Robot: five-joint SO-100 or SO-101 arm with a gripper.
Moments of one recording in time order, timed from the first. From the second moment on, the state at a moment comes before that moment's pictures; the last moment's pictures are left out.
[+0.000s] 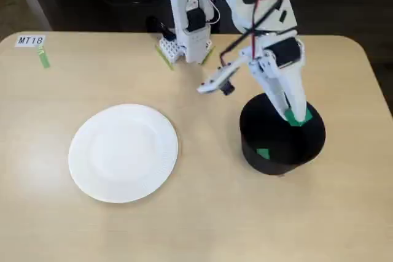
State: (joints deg) arm -29.9 106.8 112.0 32.3 -1.3
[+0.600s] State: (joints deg) arm -31.6 111.6 128.4 25.4 -1.0
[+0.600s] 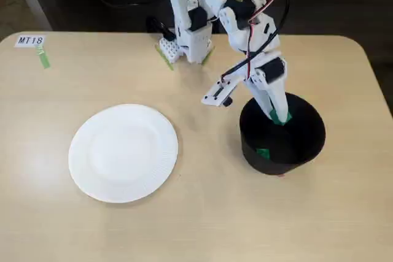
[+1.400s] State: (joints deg) arm -18.8 117.3 111.3 41.0 -4.5
